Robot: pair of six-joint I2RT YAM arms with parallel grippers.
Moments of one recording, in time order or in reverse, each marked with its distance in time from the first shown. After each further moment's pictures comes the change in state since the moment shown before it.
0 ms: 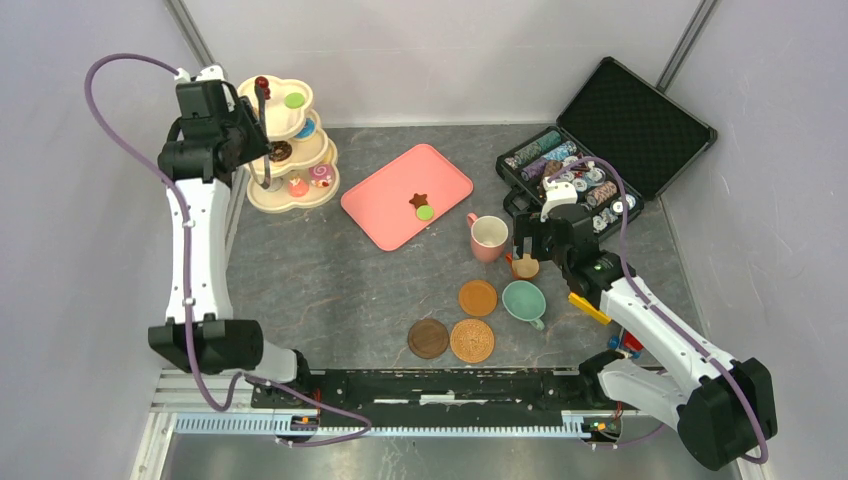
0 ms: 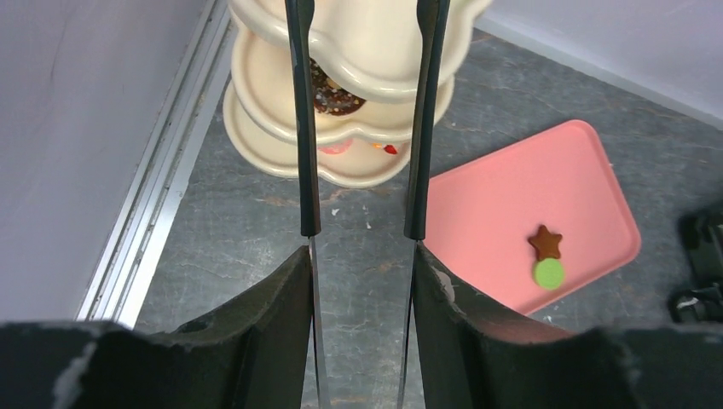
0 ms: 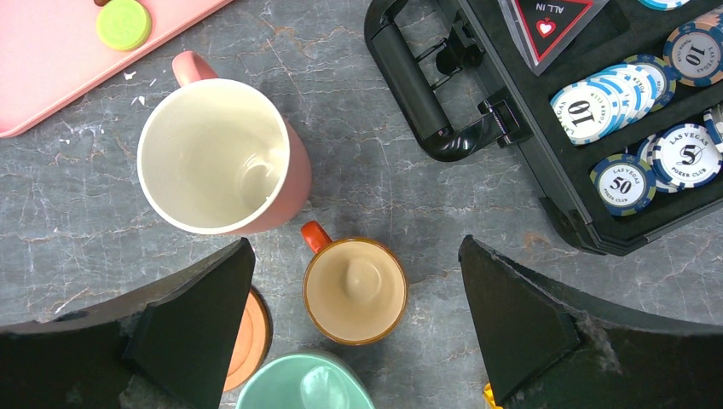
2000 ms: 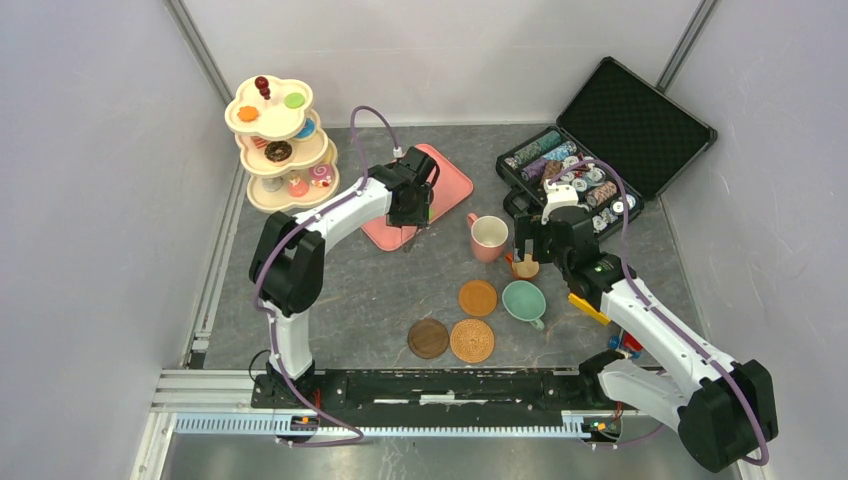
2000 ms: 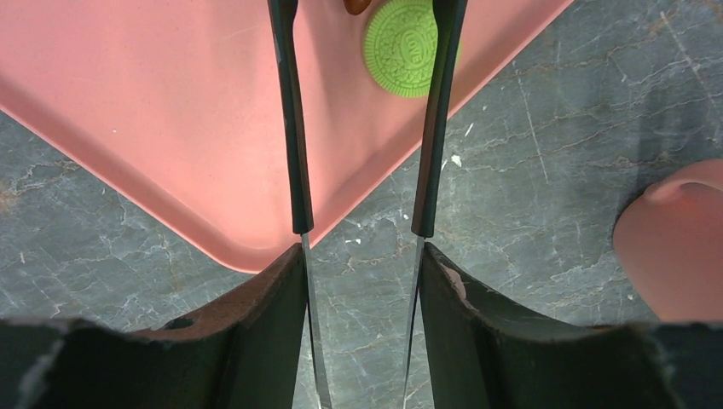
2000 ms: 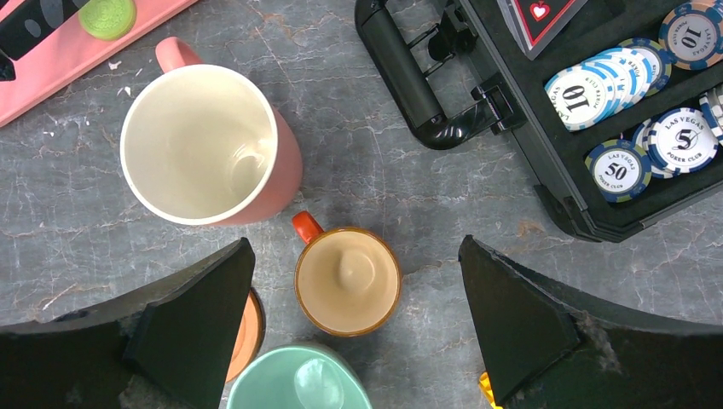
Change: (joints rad) left arm -0.714 0.450 -0.266 0.202 -0.115 -0.245; right arm 0.000 -0.010 -0.012 -0.016 0.013 0.003
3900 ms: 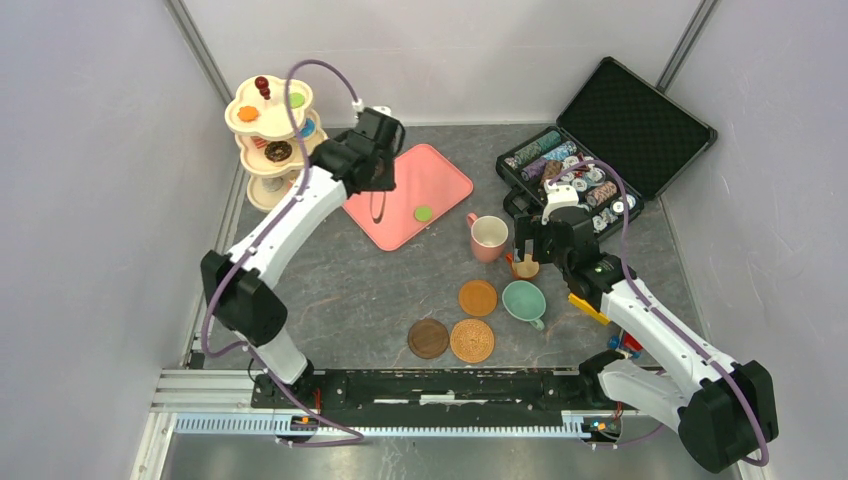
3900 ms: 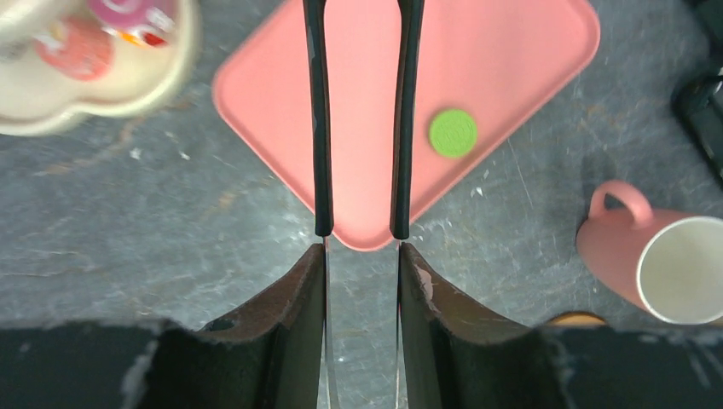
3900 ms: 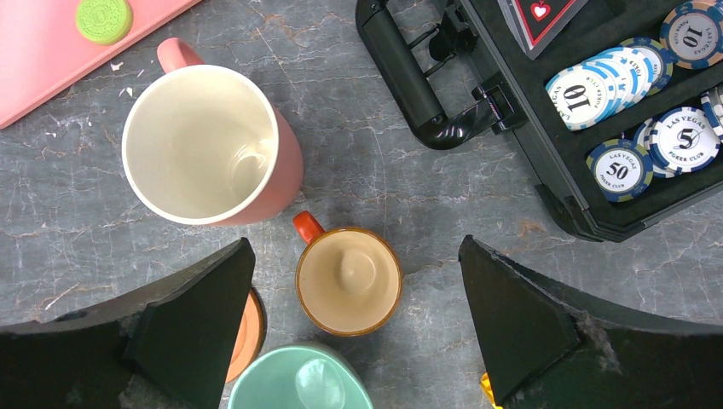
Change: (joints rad) left arm 0.054 -0.243 0.131 -0.158 -0.130 0.096; right arm 0.000 -0.003 -0.003 0.003 -0.001 0.005
